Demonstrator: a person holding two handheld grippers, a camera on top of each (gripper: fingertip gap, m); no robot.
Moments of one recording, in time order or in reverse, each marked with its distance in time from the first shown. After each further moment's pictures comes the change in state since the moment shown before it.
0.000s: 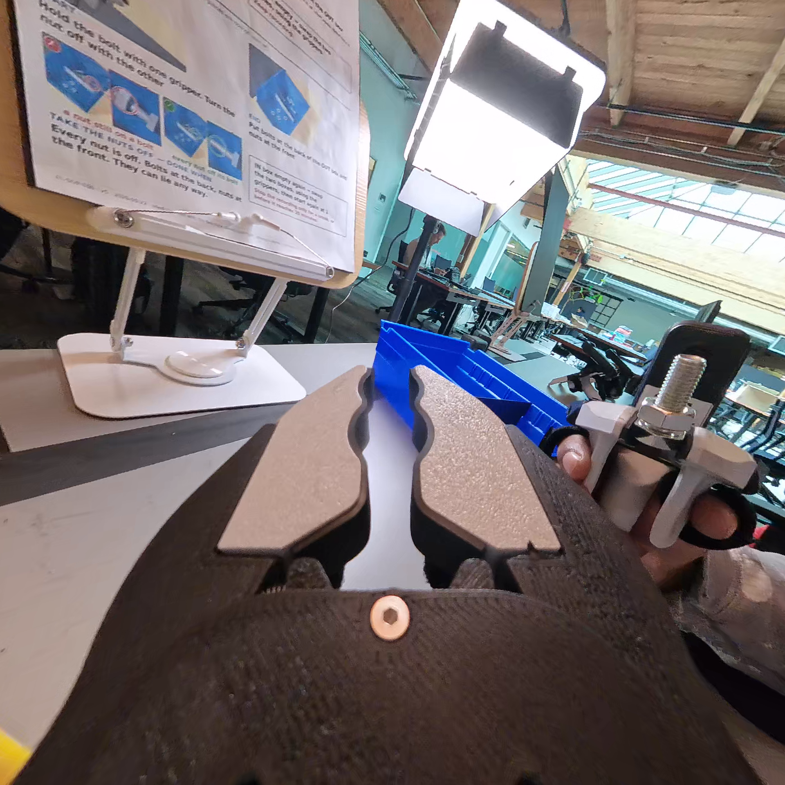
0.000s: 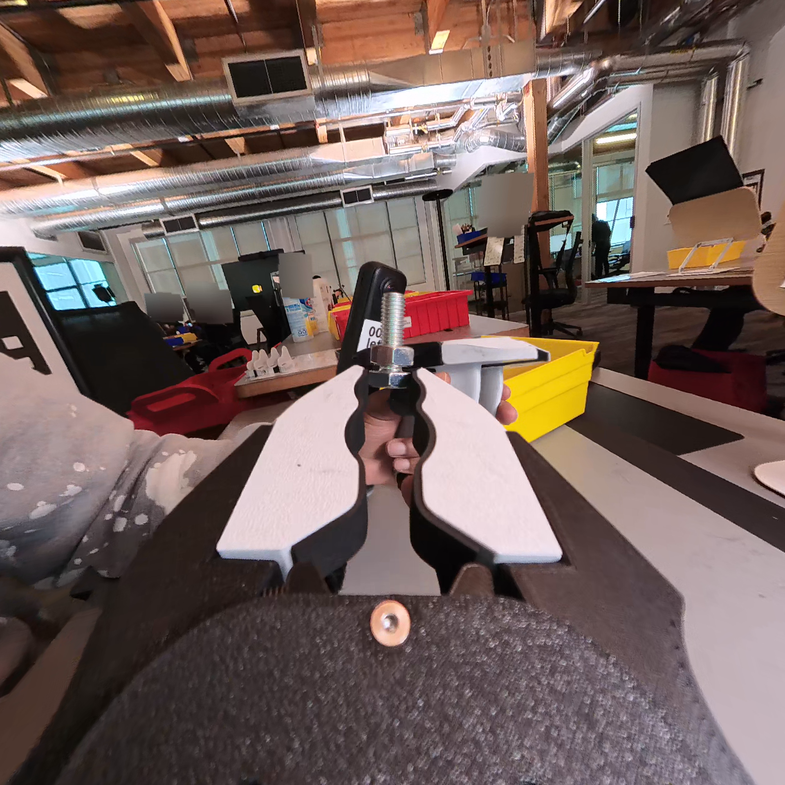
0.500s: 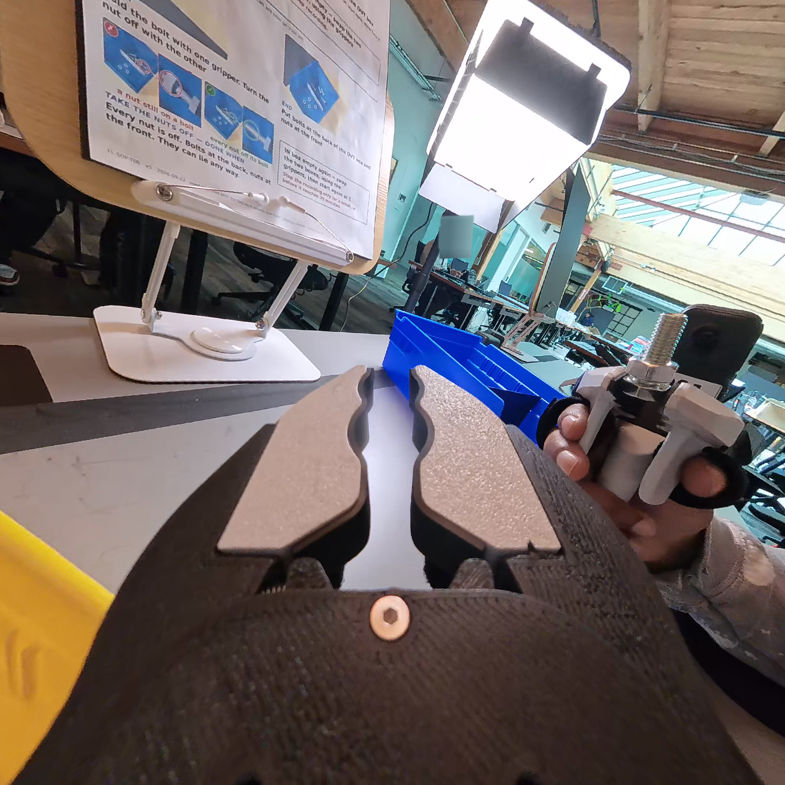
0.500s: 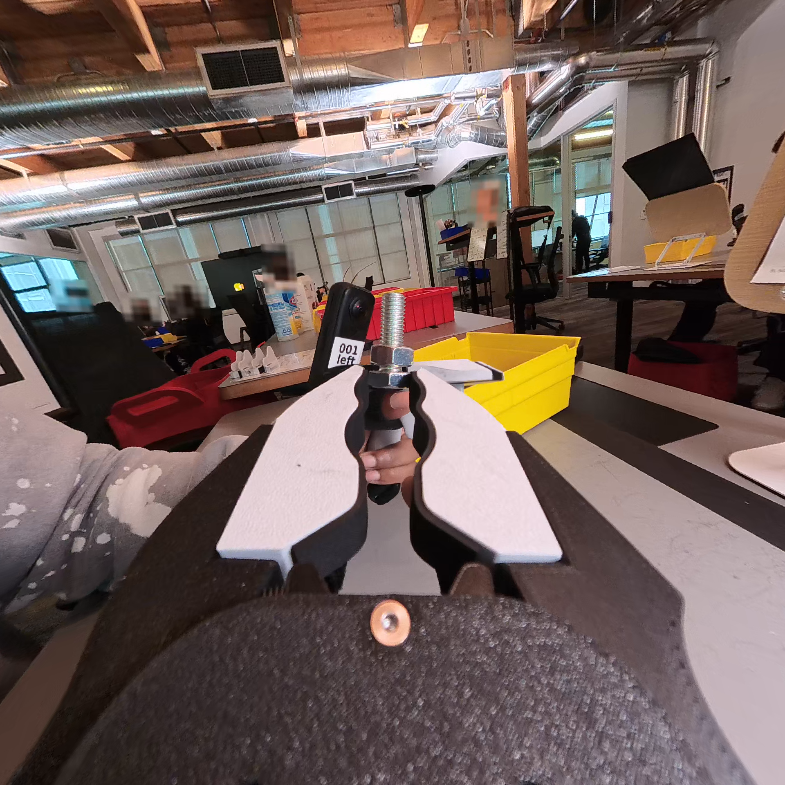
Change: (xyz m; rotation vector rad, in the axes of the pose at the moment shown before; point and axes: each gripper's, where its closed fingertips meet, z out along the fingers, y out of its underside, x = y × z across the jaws) left arm -0.006 0.011 -0.022 0.002 -0.051 -0.023; right arm 0.005 -0.001 0.000 -0.011 0.046 -0.002
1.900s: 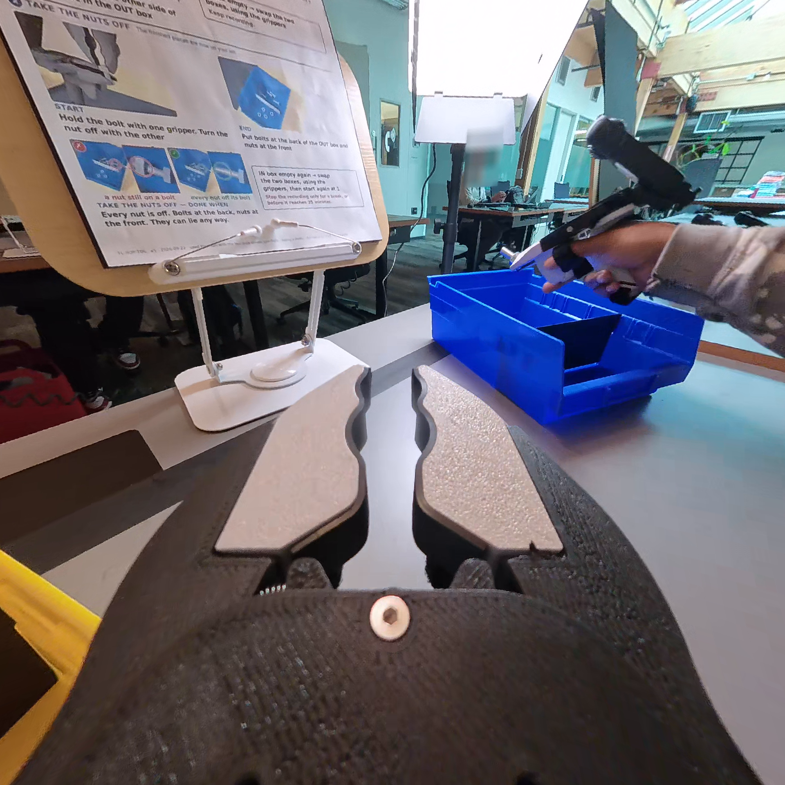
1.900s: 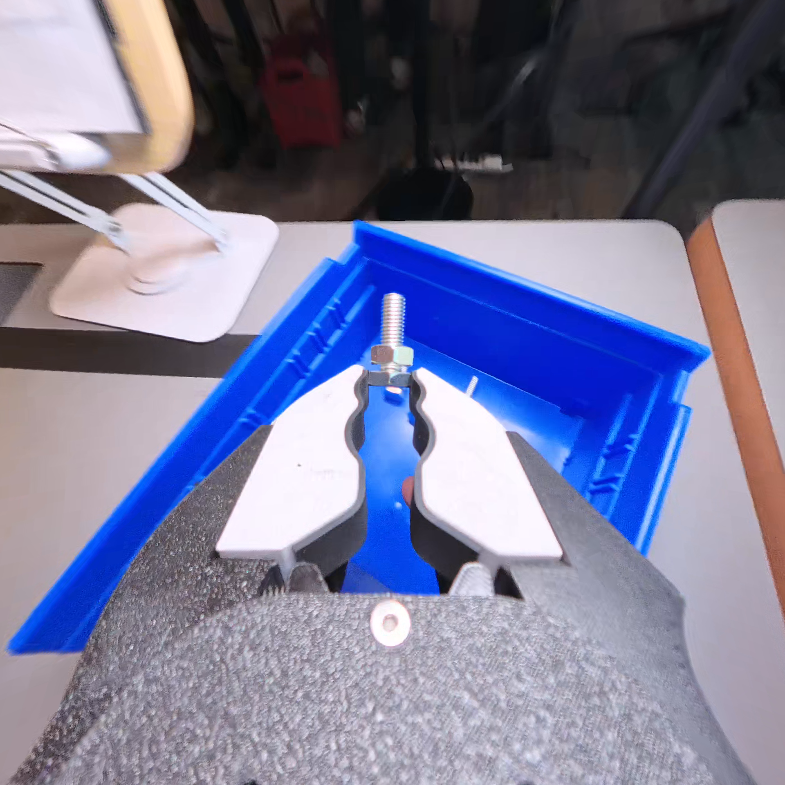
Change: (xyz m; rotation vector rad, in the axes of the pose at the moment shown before) left arm 0.002 0.002 0.010 -0.100 -0.041 0.392; right arm 0.281 -0.055 -0.275 -0.548 1.236 0.158
